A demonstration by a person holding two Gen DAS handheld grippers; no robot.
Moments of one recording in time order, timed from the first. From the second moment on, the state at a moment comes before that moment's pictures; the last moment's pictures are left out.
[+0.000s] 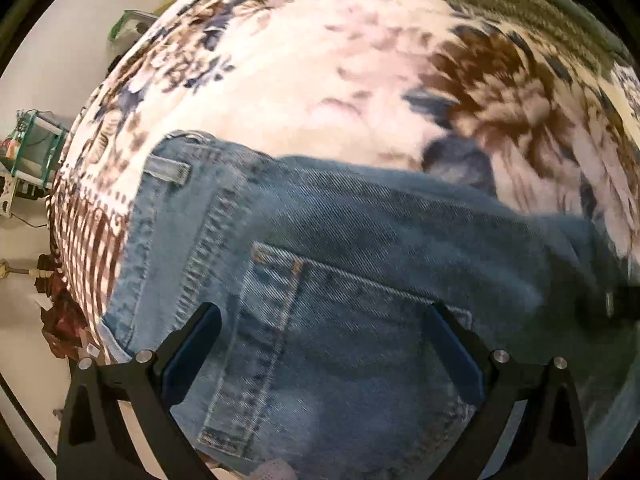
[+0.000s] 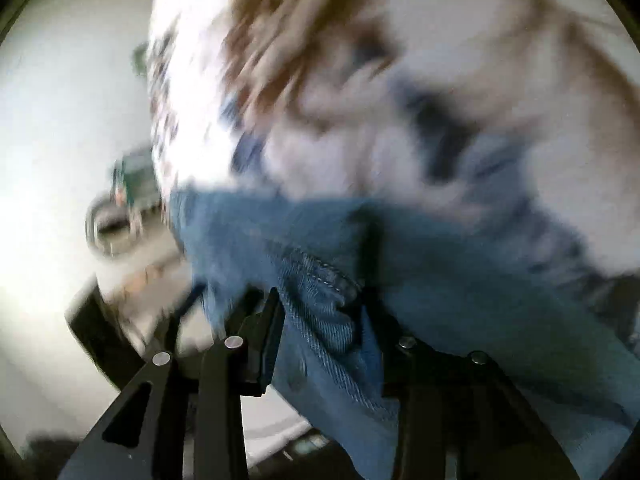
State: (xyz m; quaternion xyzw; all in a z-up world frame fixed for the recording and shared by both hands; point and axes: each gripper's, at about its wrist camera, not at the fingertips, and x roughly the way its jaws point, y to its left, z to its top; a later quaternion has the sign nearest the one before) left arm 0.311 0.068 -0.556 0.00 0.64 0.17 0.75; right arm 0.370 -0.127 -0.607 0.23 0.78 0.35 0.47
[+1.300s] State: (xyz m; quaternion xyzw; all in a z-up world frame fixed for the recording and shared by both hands) left arm 0.338 0.044 -0.545 0.01 0.65 0.12 0.75; right arm 0.403 -0.165 -0.560 0.16 0.70 0.19 0.67
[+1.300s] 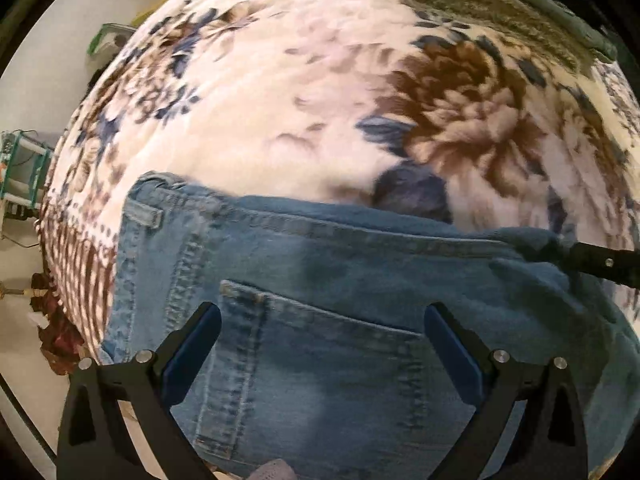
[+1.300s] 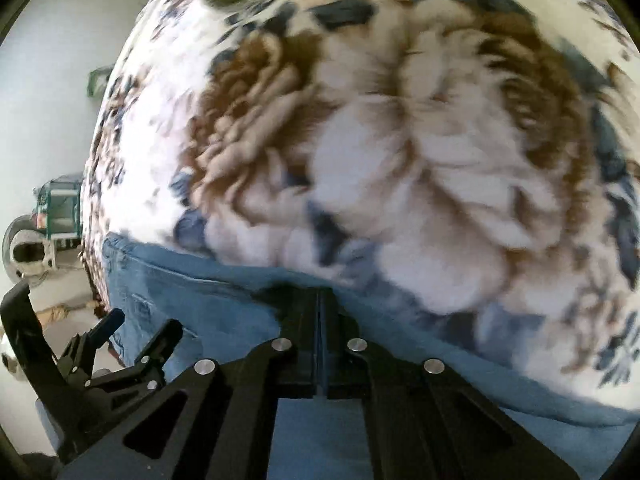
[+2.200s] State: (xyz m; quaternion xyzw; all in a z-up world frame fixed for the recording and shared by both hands) left arm 0.364 -0.061 -0.576 0.09 0.67 0.13 0.73; right arm 0.330 -0.379 -0.576 -0.11 0.74 0.14 0.65
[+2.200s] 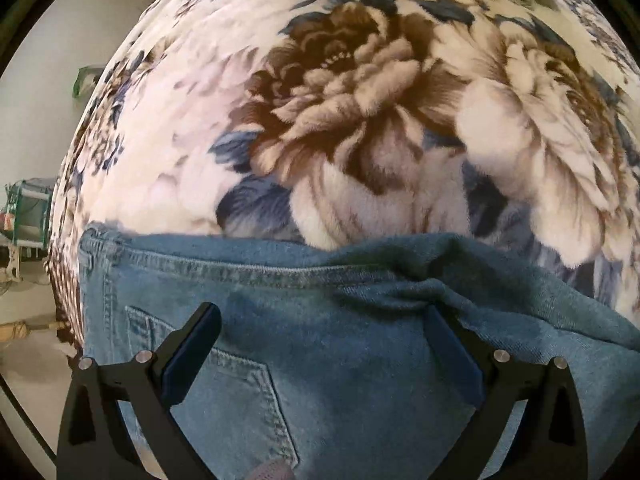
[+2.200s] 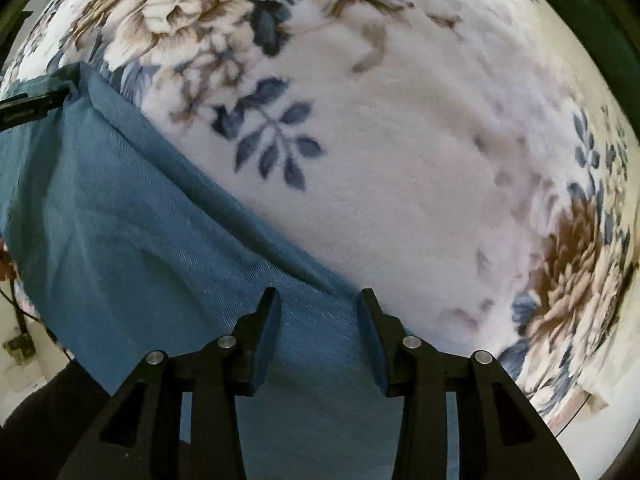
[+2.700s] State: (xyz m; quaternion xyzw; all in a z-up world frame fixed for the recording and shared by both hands) left arm 0.360 -0.073 -0.564 0.09 0.66 0.17 0.73; right arm 0.307 -0.482 -0.556 0.10 0.70 0.12 0.69
